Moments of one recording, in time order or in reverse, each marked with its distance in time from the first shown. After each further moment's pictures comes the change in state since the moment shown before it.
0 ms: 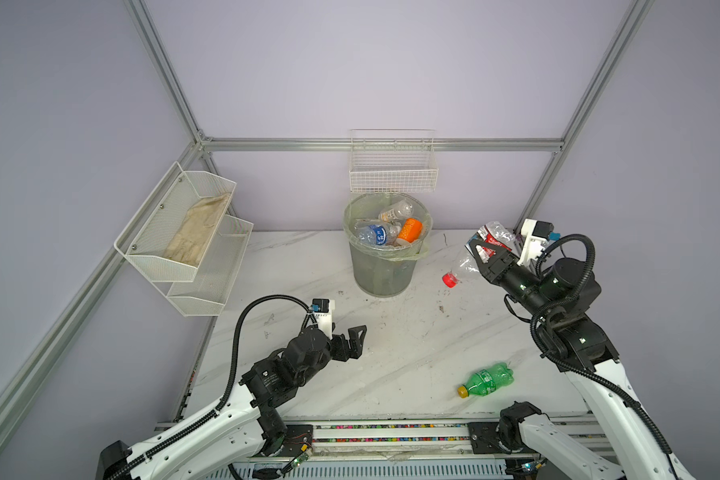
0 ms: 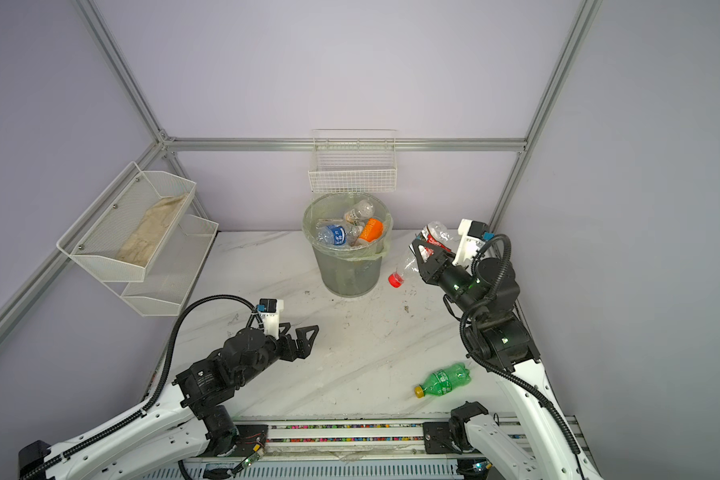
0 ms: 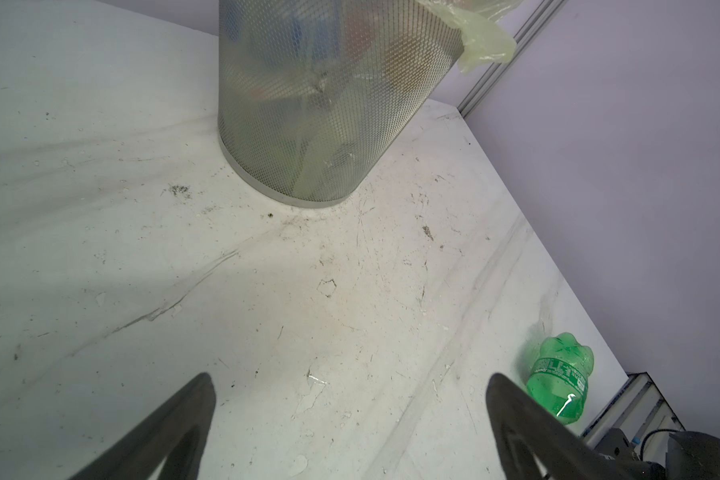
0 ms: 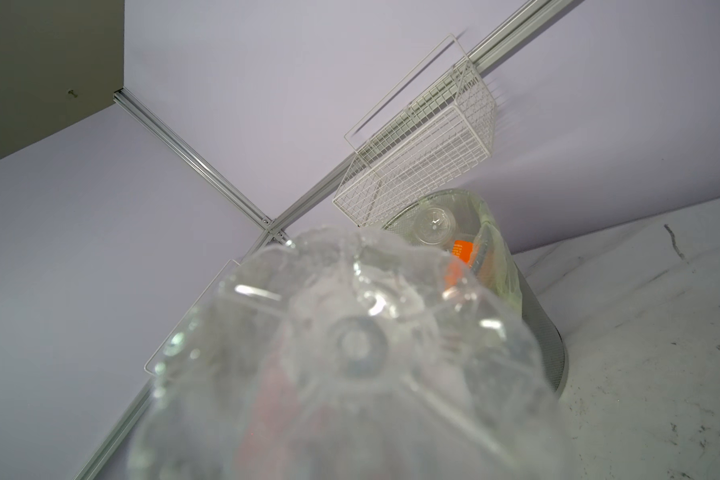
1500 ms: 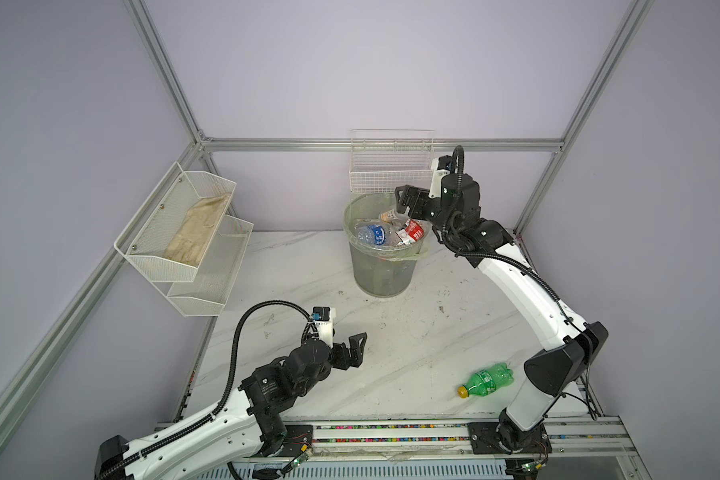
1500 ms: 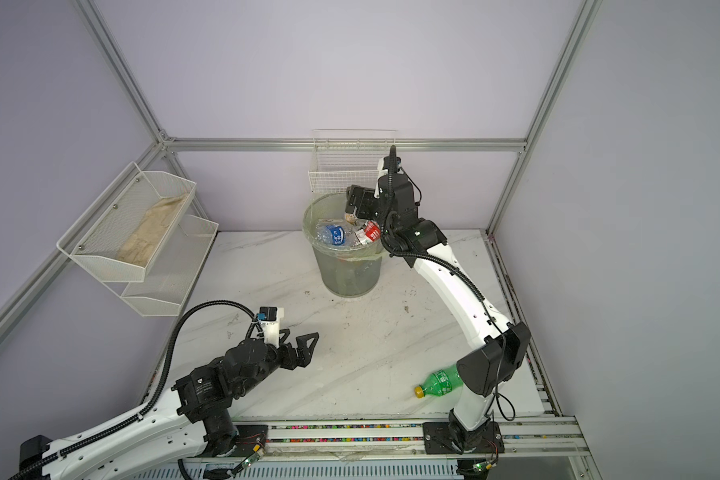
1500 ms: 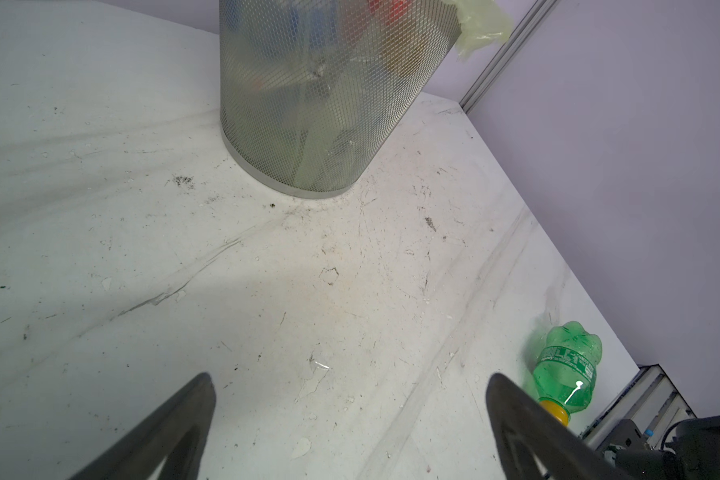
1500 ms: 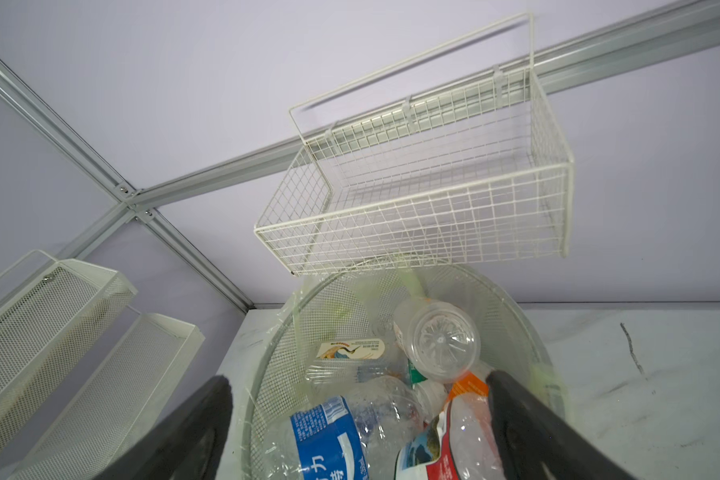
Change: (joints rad) left arm -0.093 -0.041 -0.035 -0.023 -0.098 -0.024; right arm 0.238 0.825 0.812 -0.202 0.377 -0.296
